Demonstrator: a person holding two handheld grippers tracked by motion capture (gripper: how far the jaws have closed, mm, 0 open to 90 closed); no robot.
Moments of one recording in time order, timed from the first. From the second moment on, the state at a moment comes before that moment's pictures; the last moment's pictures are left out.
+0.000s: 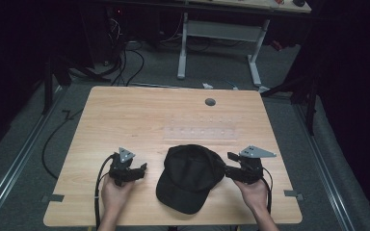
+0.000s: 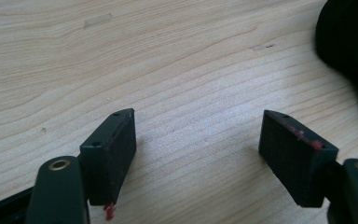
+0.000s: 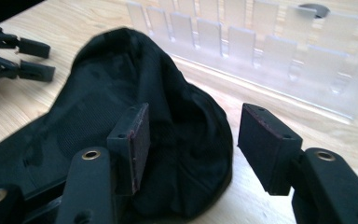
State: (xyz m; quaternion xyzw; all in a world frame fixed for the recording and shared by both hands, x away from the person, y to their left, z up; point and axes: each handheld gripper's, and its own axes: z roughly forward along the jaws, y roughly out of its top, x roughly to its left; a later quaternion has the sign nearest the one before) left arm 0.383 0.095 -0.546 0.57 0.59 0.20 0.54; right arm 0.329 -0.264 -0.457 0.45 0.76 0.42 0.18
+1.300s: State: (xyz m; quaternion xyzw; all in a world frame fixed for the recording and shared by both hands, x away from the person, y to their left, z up) left arm 0.383 0.095 -0.546 0.57 0.59 0.20 0.54; right arm 0.377 -0.218 -0.465 0.43 0.80 0.39 0.14
